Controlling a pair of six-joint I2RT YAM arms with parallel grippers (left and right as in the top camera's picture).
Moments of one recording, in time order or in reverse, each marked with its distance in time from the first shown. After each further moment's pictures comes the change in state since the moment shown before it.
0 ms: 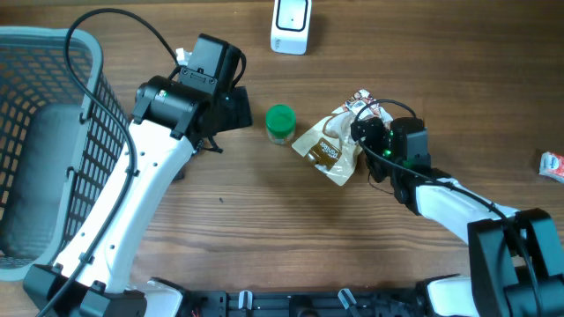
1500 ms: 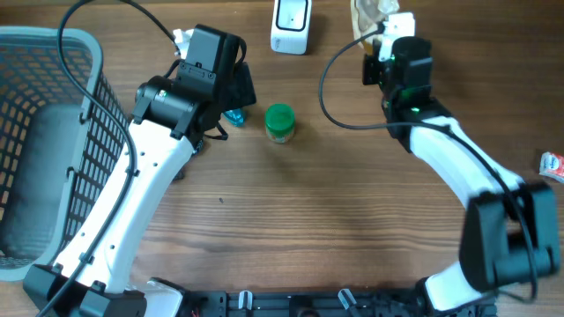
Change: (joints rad) left arm 0.000 0.000 0.000 0.199 -0.056 -0.003; right arm 0.023 0.162 0.538 0.040 0.346 -1.210
